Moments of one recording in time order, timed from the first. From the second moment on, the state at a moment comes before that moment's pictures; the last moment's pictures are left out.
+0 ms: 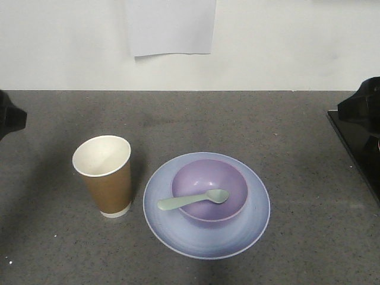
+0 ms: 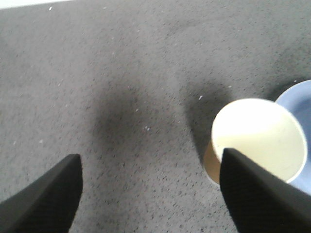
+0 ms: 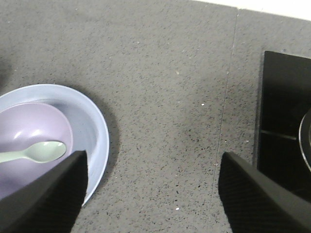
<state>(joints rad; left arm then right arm) -0.25 1.08 -1.19 0.13 1.00 -0.23 0.15 1.09 -1.26 0.06 1.03 -0.05</state>
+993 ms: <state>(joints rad) -0.25 0.44 -0.66 0.24 0.76 -0.40 0.15 0.63 -0.62 -0.02 0.60 0.00</state>
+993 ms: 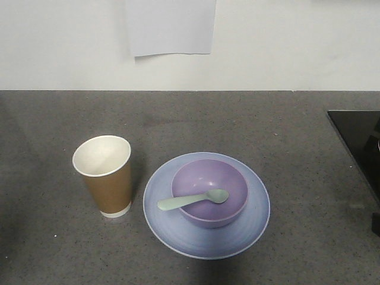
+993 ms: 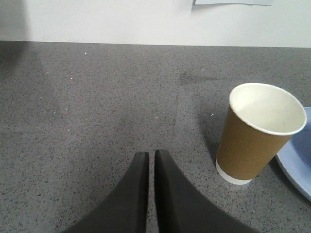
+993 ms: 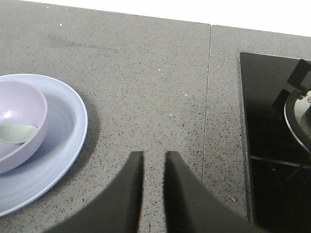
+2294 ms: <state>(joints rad) -0.18 0.21 -0.30 0.11 0.34 -0.23 0.15 0.63 -0.62 -0.02 0.64 0.00</state>
